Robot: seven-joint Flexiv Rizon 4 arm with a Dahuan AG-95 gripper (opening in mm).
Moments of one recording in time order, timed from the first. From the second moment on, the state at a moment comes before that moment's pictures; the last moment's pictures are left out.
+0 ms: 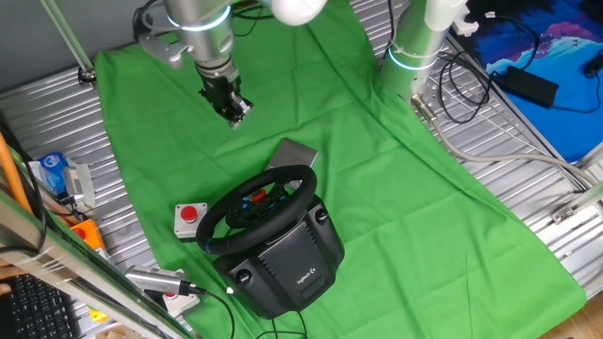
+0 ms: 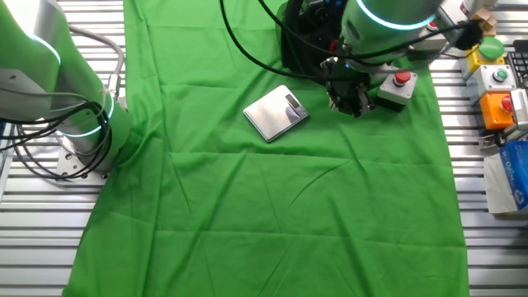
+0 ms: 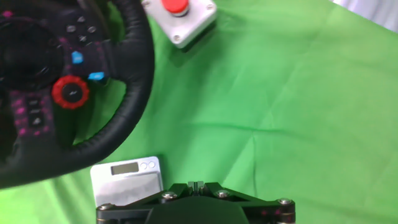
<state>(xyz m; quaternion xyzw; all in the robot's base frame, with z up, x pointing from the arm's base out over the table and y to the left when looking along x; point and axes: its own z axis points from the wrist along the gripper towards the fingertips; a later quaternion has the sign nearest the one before) 0.500 -0.001 0.171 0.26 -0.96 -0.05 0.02</state>
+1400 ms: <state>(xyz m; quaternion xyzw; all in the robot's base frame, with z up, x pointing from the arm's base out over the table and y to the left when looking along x) 0.501 0.000 0.170 0.31 -0.94 -0.11 0.04</state>
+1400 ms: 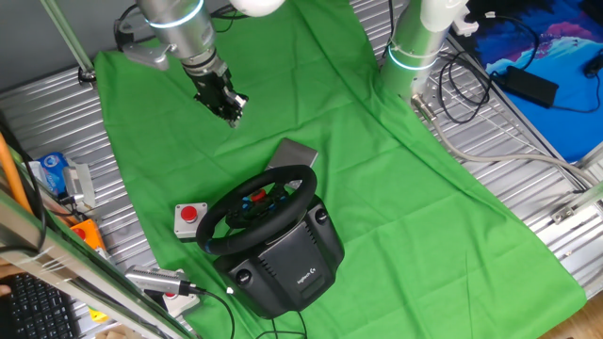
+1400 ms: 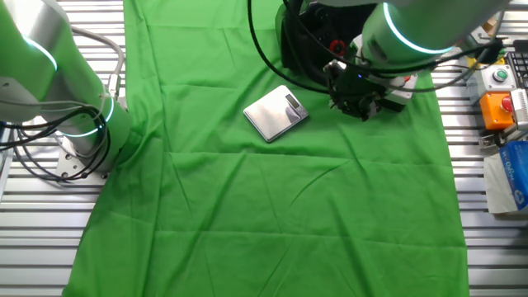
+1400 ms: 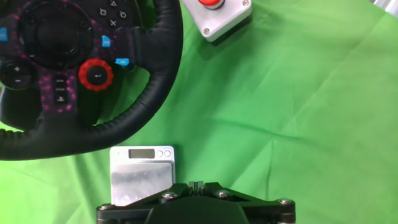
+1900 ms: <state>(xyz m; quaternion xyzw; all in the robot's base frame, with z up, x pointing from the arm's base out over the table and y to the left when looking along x) 0.506 0.017 0.165 0.29 -0.94 -0.15 0.03</state>
